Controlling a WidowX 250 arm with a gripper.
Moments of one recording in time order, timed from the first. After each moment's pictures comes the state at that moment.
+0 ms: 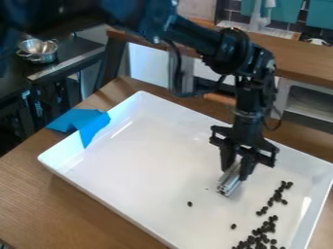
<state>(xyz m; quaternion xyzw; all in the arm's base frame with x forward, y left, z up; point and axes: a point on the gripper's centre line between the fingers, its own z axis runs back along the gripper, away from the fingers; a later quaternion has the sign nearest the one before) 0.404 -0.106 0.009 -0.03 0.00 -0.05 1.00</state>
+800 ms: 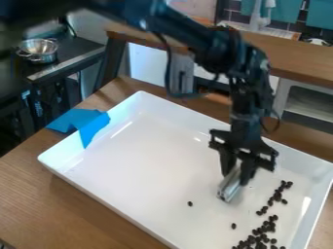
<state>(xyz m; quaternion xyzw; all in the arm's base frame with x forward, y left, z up) 0.399 -0.101 0.016 -0.05 -0.03 -0.06 1.00</state>
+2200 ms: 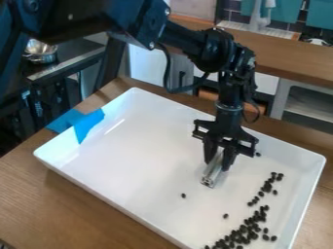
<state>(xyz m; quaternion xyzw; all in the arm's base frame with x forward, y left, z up) 0.419 -0.052 -0.002 0.02 0.00 0.01 1.00</state>
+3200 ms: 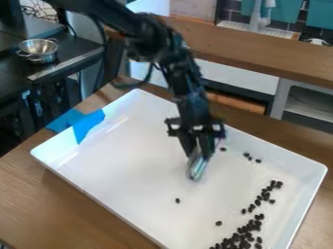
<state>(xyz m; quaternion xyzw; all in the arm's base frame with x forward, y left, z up) 0.408 -0.028 0.018 -0.17 -0.05 0.03 0.98</state>
